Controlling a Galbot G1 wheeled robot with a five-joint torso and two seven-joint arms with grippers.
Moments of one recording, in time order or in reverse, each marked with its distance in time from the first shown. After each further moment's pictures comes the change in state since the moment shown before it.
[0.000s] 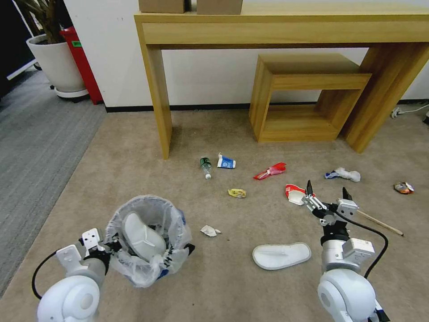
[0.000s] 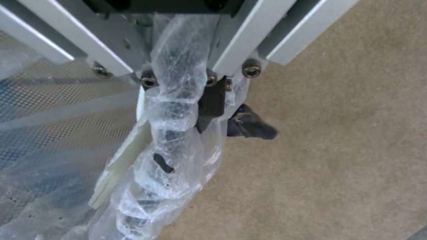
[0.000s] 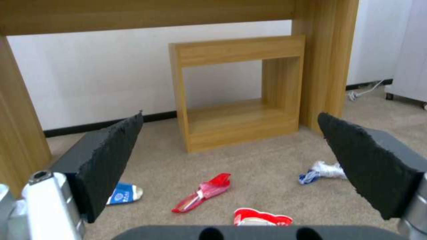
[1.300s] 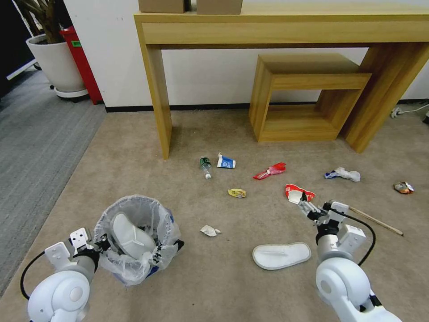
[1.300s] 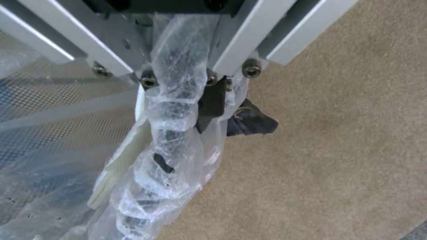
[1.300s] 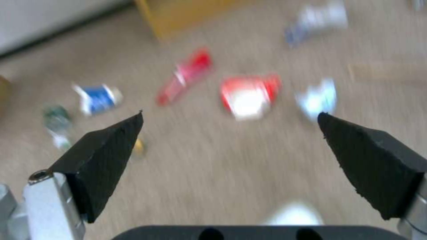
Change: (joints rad) left arm -0.019 0.016 -0.030 0.040 -0.040 0.013 -0.022; right arm 0.121 -0.058 -0.051 -0.073 0.511 -0.324 0.261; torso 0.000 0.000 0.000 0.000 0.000
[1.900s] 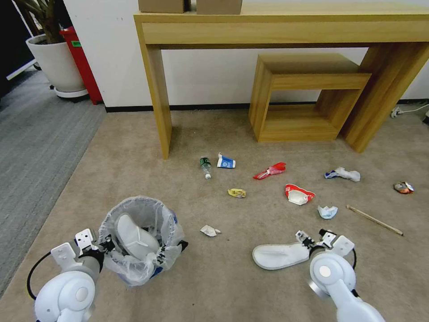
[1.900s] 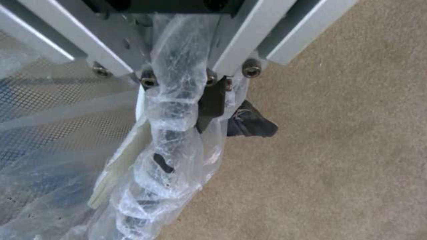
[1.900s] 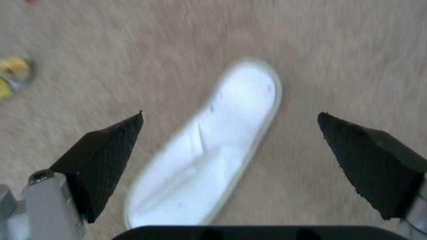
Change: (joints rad) left arm -0.008 -0.028 0.031 0.011 0.019 -0.005 0.000; right arm 0.064 0.088 -0.012 -0.230 0.335 -0.047 0.226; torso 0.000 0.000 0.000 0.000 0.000
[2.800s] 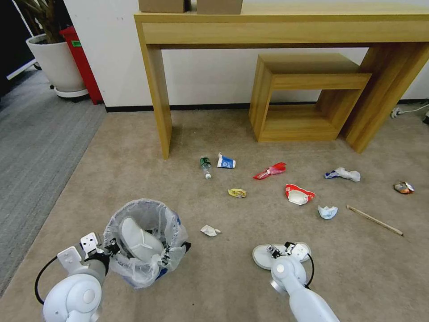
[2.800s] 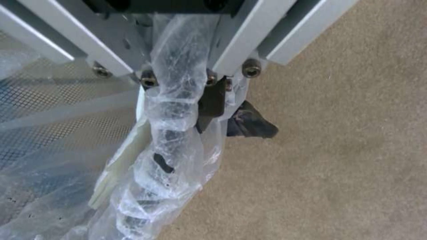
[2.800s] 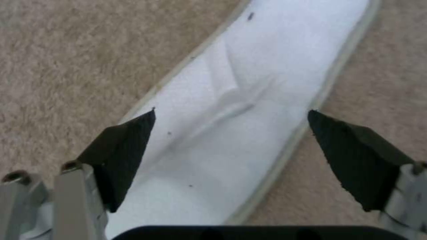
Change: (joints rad) left arm 0.007 -0.051 0.013 0.009 0.025 -0.011 0.006; right arm 0.190 0.130 -0.181 -0.410 -0.138 0.107 -0.095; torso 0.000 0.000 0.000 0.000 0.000
